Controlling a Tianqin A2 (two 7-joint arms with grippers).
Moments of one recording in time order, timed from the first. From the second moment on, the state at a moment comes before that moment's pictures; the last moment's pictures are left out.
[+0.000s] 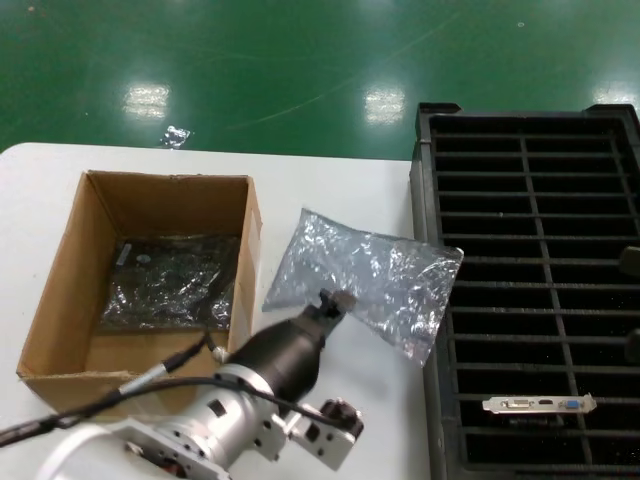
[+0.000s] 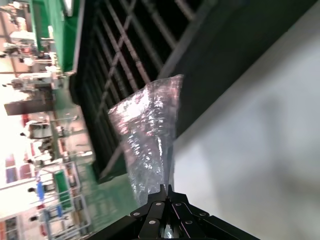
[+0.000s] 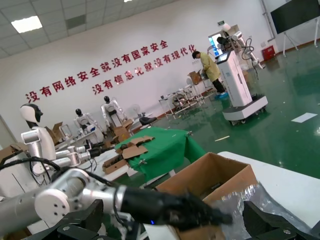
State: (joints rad) left arm -0.32 -0.32 2.01 -1.73 -0.27 0.56 0.18; right arm 0.57 0.93 -1.62 1.17 2.30 -1.54 0.43
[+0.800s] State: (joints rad) left arm -0.34 -0.15 1.90 -1.62 -0.20 0.62 0.21; right arm 0.57 0.93 -1.62 1.17 2.30 -1.54 0.43
